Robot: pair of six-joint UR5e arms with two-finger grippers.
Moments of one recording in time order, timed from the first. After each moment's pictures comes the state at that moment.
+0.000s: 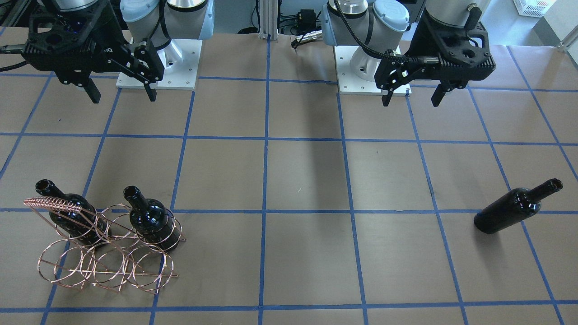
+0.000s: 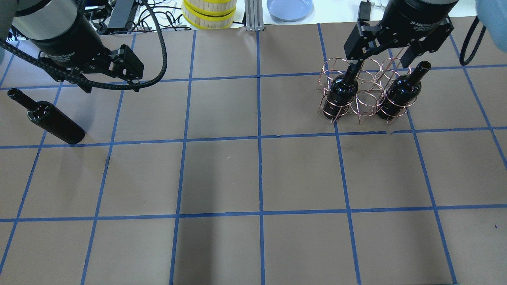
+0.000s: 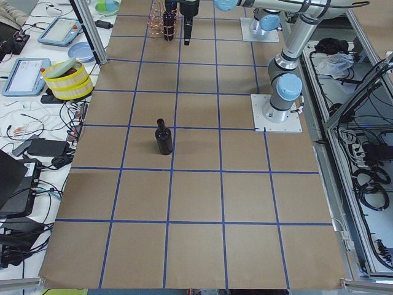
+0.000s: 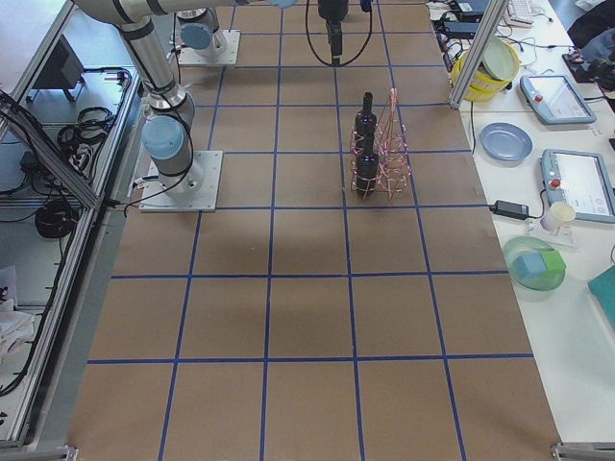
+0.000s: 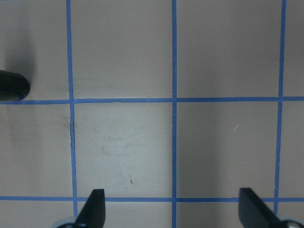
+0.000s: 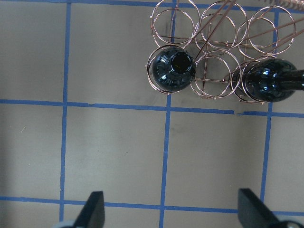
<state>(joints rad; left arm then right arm) -1.54 -1.51 -1.54 -1.58 1.60 0.02 1.58 -1.60 1.48 -1.55 -1.55 -0.05</state>
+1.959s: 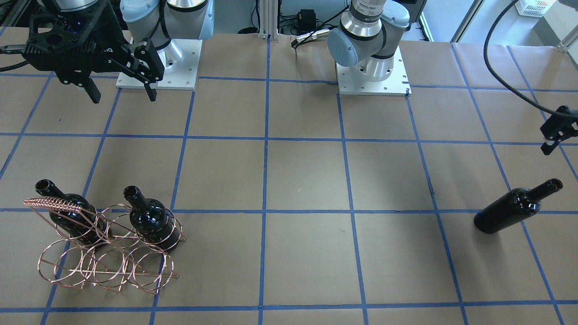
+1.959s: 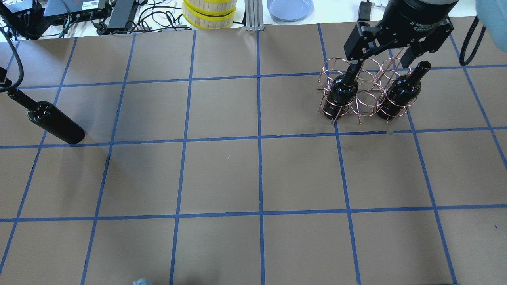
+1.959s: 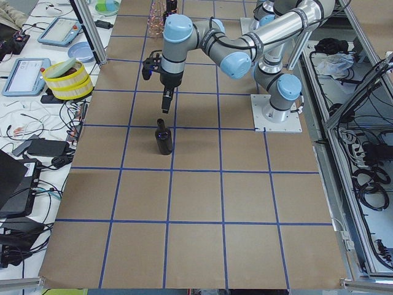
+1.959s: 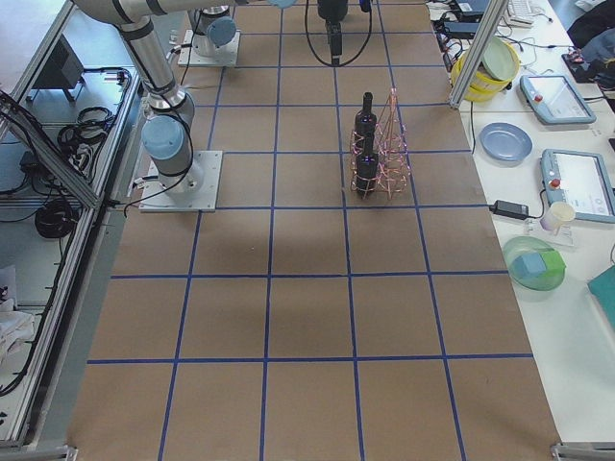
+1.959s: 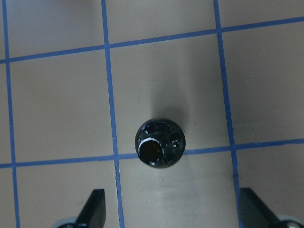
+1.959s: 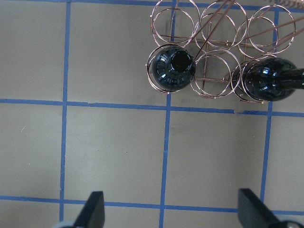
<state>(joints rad) -0.96 -1.67 -1.59 -1.23 1.52 0.71 1.58 -1.60 1.48 -1.54 -1.55 -0.05</state>
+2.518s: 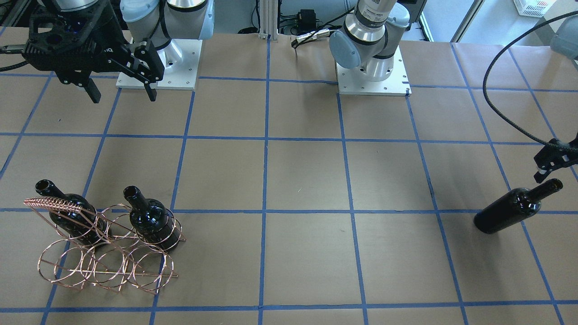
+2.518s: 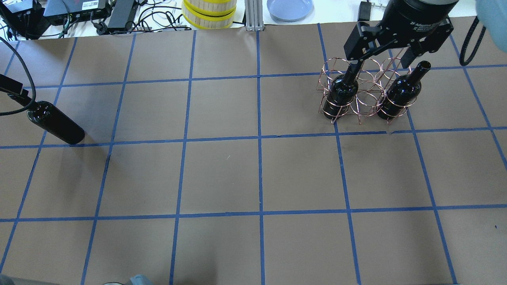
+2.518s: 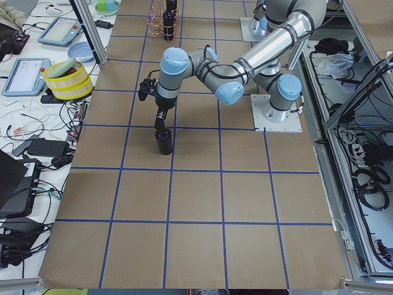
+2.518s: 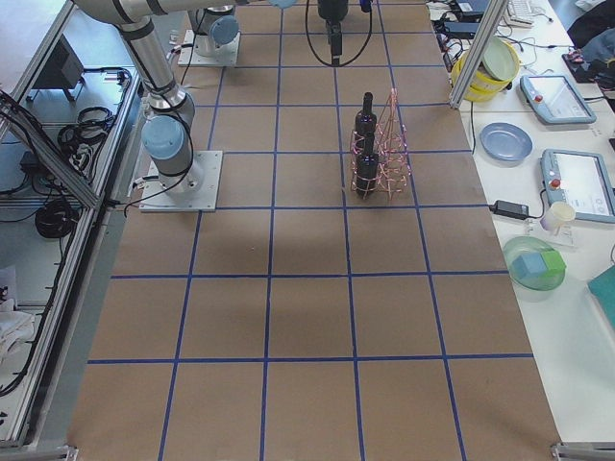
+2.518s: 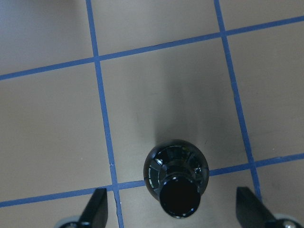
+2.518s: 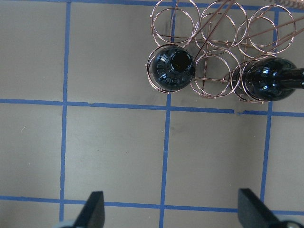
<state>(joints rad) -0.91 -1.76 -1.65 -1.08 1.44 0.82 1.58 -1.60 1.48 -1.54 -1.55 -0.05</state>
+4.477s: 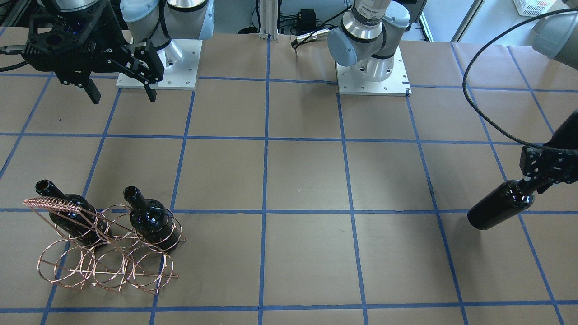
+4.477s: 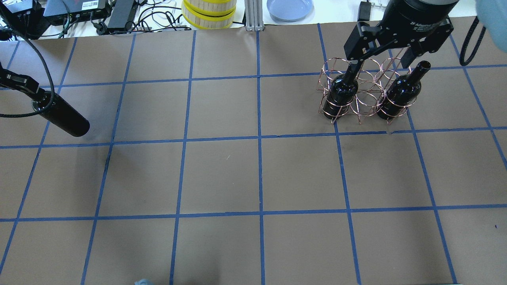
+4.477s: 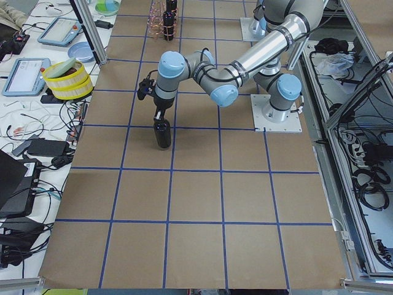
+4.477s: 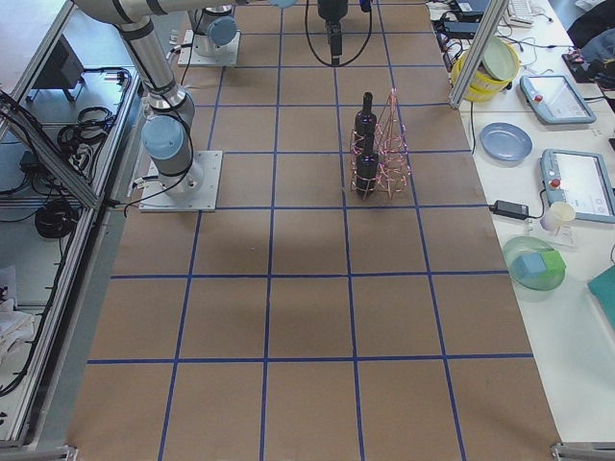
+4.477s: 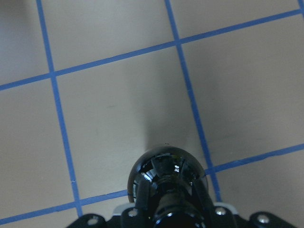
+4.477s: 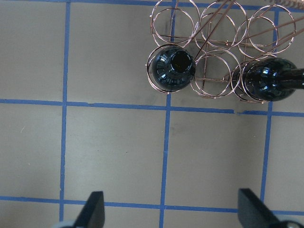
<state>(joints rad) -1.02 -1.70 -1.68 -1.15 1.42 0.78 1.58 -1.59 1.48 -1.55 -1.55 -0.05</state>
